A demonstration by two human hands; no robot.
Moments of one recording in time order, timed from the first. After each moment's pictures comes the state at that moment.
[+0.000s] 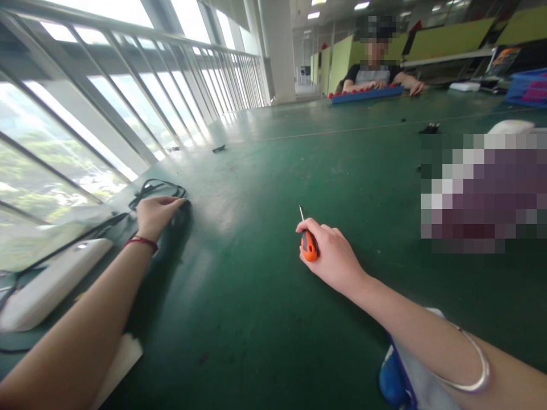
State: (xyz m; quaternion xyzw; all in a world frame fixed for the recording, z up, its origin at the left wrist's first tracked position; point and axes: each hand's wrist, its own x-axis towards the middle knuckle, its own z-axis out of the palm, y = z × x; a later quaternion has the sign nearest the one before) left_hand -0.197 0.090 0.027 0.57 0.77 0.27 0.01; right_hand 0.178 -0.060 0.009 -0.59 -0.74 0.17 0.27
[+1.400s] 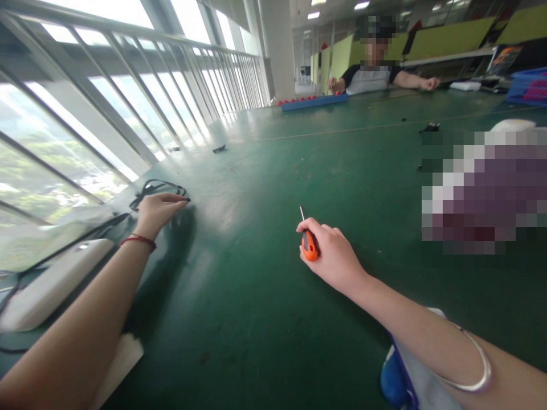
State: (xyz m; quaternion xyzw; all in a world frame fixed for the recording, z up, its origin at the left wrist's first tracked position) left_hand -0.202 0.098 0.031 0.61 0.72 0.33 0.02; right_hand 0.179 -0.059 0.006 -0.59 -0.73 0.19 0.27
